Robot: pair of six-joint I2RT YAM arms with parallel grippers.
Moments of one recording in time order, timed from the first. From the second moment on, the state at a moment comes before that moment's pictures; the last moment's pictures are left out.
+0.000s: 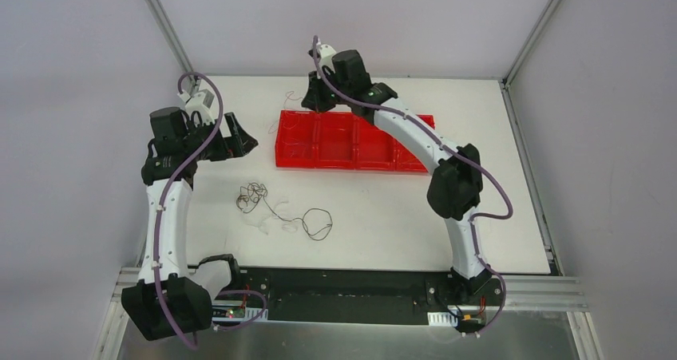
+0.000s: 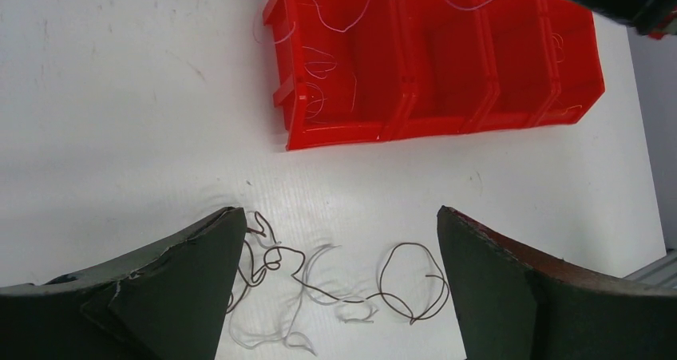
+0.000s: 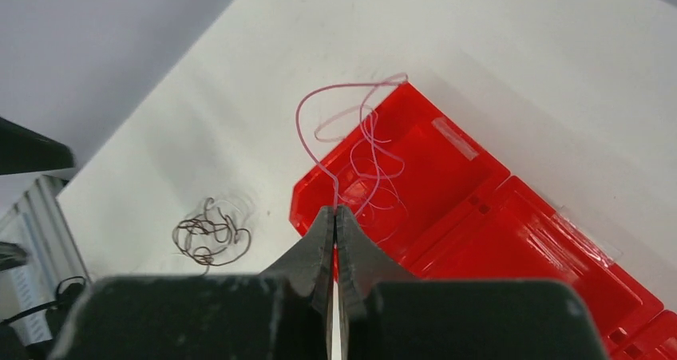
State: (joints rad) left arm 0.22 1.04 1.03 -0.57 0.56 -0.17; right arm 0.69 2.11 2.09 -0.39 -0.32 0.23
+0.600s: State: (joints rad) left arm 0.25 1.03 0.98 -0.57 0.58 -0.15; right arm 0.72 2.14 1.97 -0.36 -0.20 0.12
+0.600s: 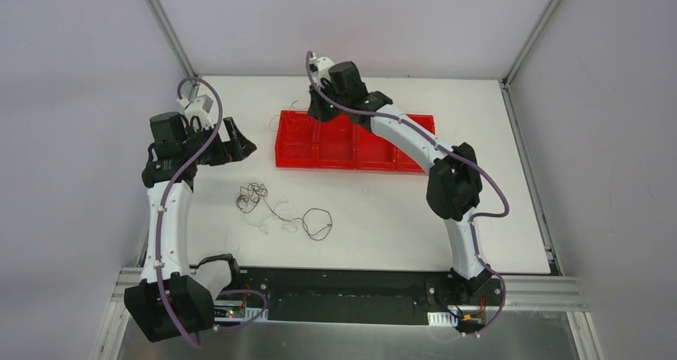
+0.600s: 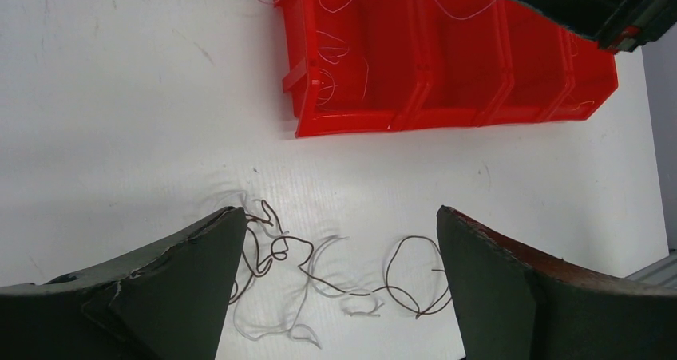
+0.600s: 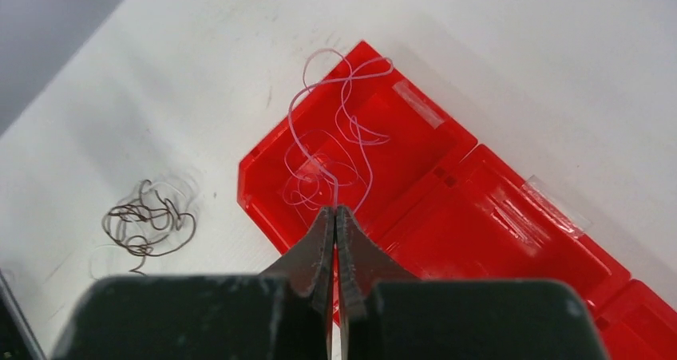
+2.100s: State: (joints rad) left arm 0.26 1.03 0.97 -0.56 0.60 -0.16; right arm 0.68 1.93 2.30 -0.33 -0.27 0.27
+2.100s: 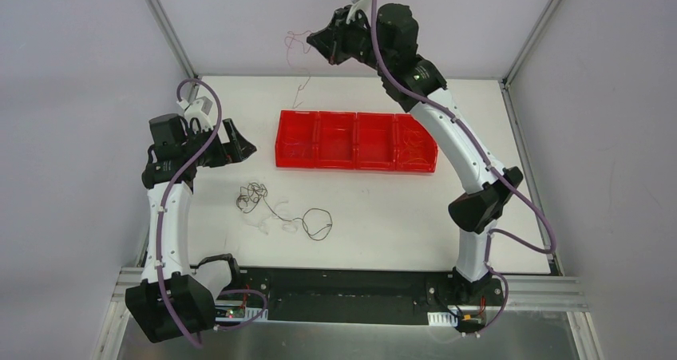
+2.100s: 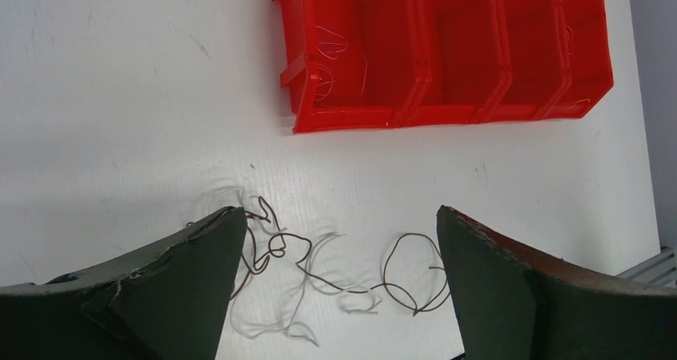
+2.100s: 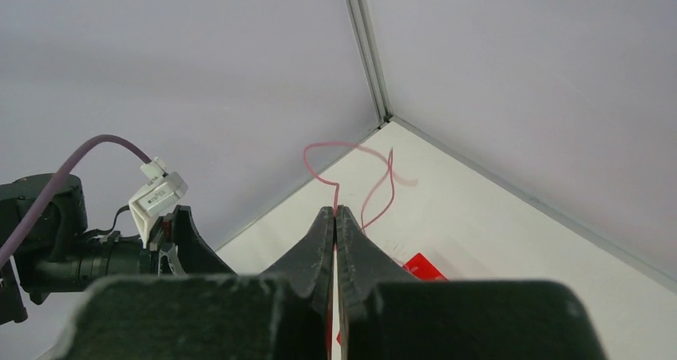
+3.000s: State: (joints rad) left arm 0.28 1.03 0.93 -0.56 0.60 -0.16; right arm 0.70 2.04 2.03 -0.33 -0.29 0.28
